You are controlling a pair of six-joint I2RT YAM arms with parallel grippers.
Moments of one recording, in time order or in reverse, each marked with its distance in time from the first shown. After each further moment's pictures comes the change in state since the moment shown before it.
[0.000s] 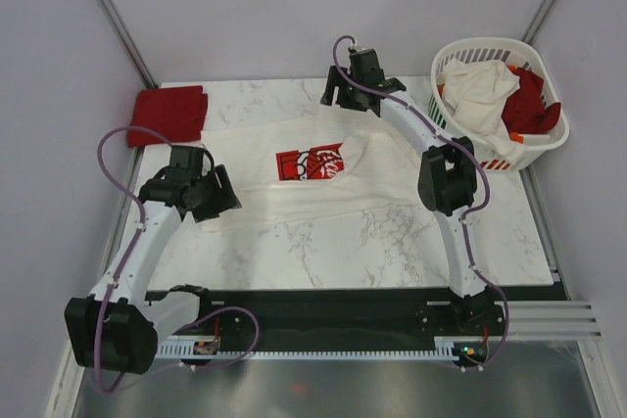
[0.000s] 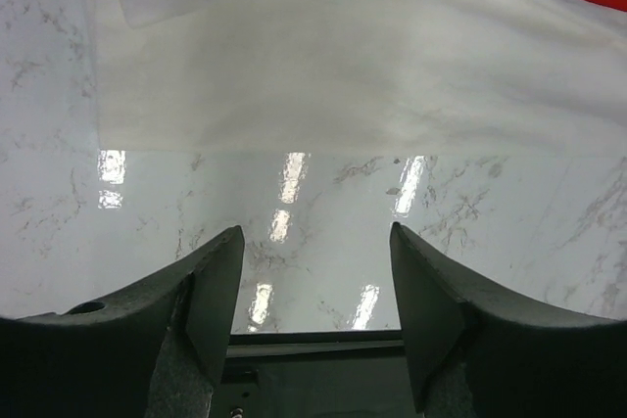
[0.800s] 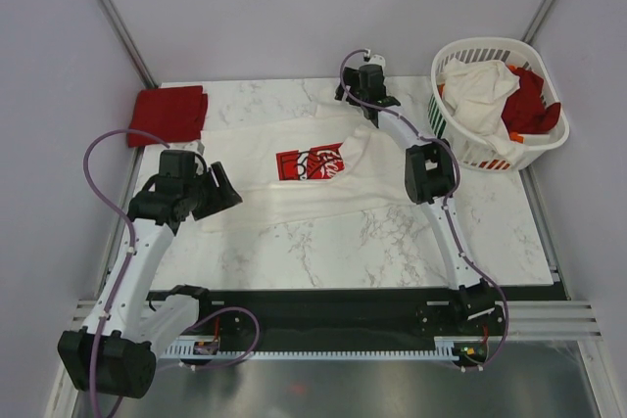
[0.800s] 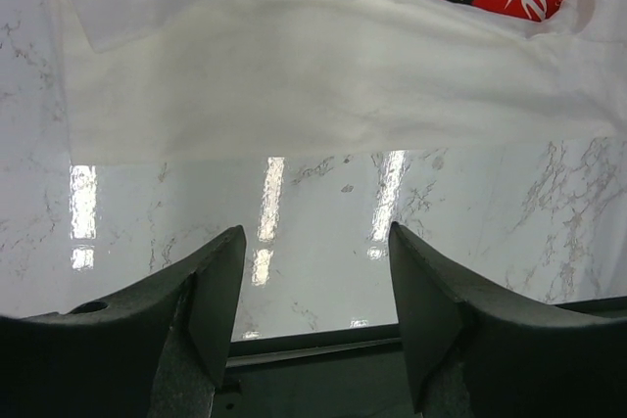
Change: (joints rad) left arm -0.003 -0.156 0.000 0.008 0.076 0.006; right arm -0.093 0.460 0.354 0.370 0.174 -0.055
